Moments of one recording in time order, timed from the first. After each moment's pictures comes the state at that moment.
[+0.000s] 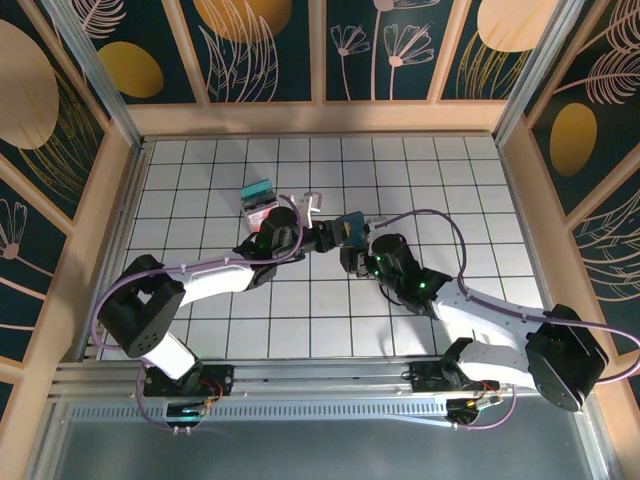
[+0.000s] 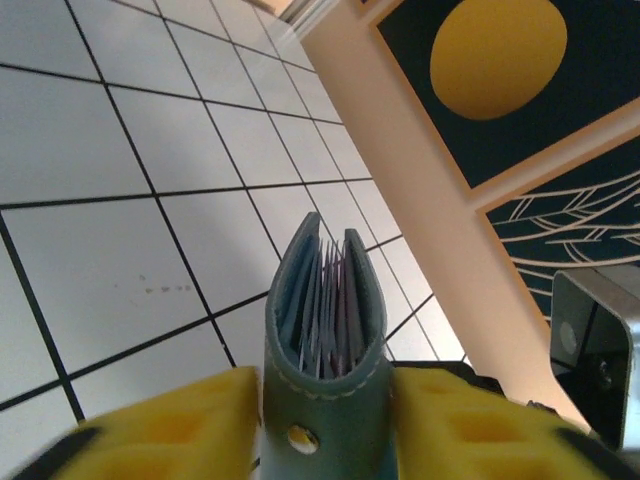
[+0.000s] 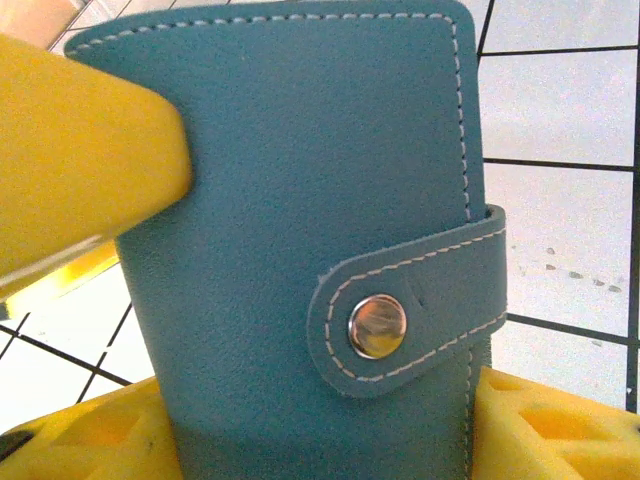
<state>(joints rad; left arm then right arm) -0.77 1.60 0.80 0.53 0.28 -0.80 0.81 1.14 0.53 0.08 0.18 0.46</state>
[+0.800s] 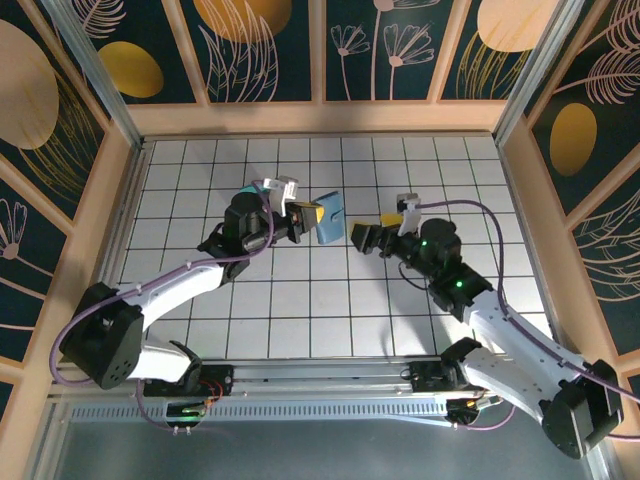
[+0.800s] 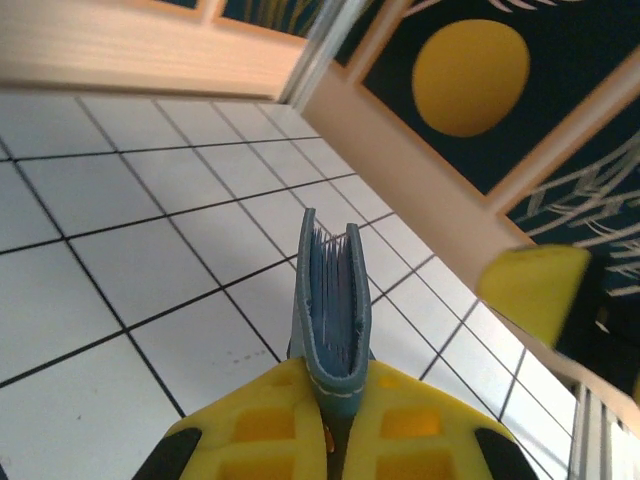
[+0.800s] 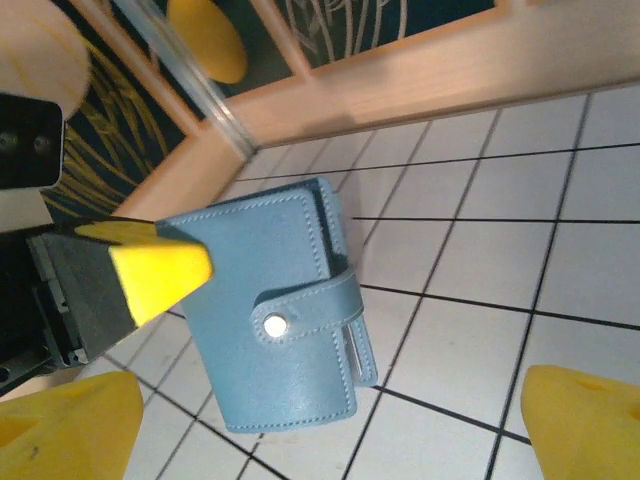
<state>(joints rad) -0.62 1.37 0.79 0.37 0.40 -0.47 0.54 0.89 0.58 0.10 -0.24 0.48</state>
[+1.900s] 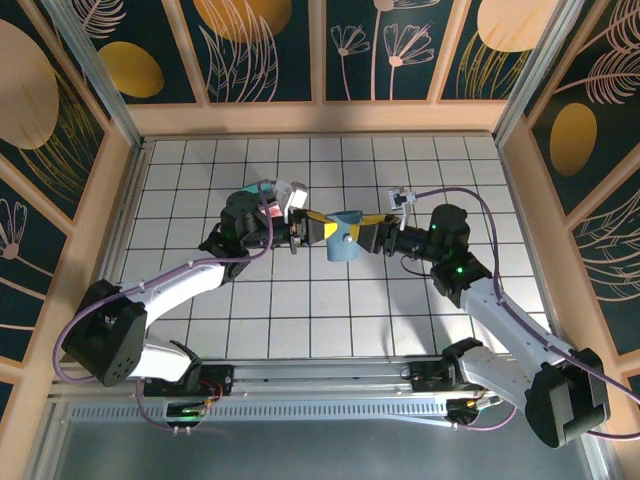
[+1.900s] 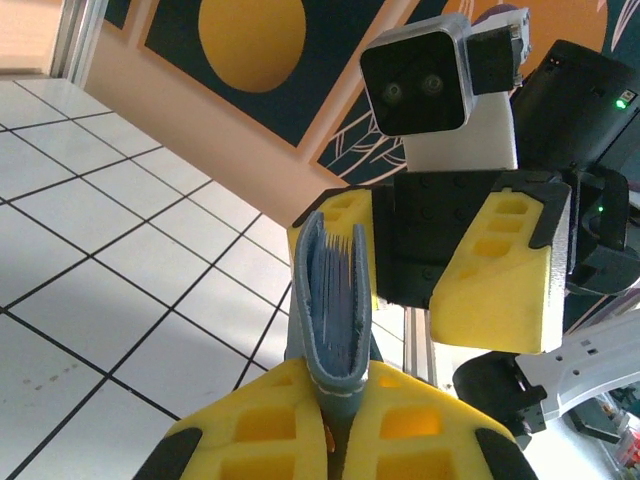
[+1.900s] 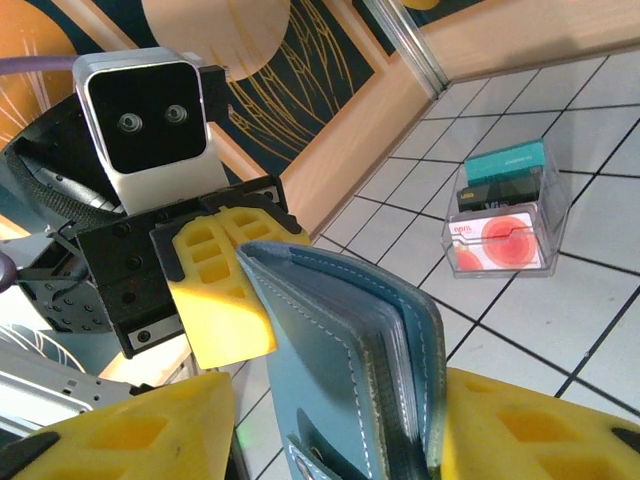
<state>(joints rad) -0.61 1.39 0.78 0.53 0.80 -0.51 0.43 0.99 0.60 0.26 -0.76 0.58</state>
